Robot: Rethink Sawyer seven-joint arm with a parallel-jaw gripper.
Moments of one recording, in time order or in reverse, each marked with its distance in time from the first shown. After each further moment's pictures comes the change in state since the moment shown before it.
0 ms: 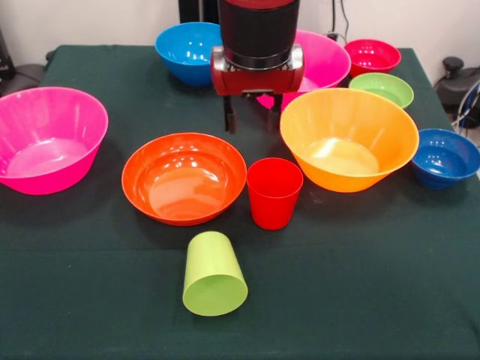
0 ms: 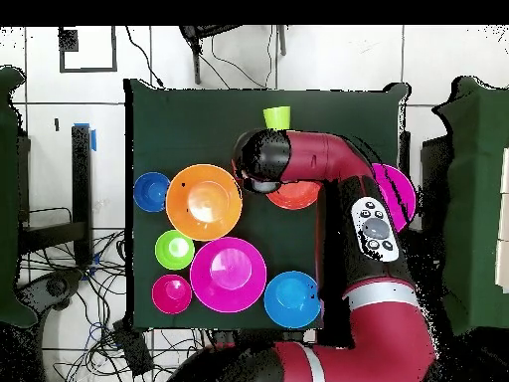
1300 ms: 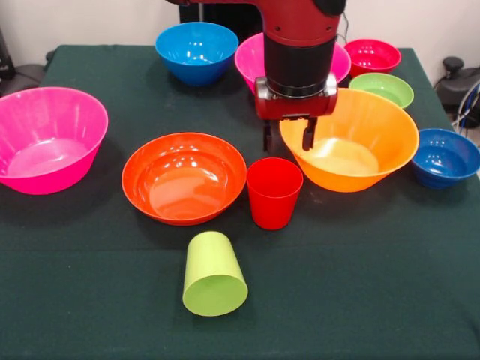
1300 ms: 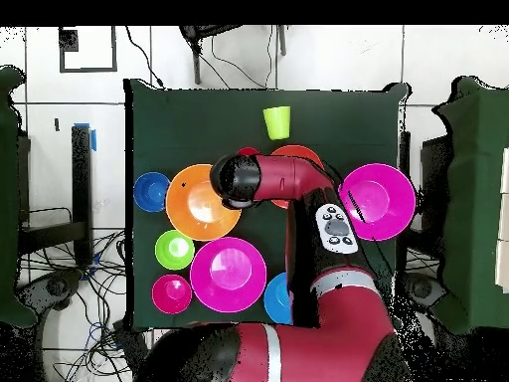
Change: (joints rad) arm 0.082 0.069 -0.056 0.090 0.056 -0.198 0.000
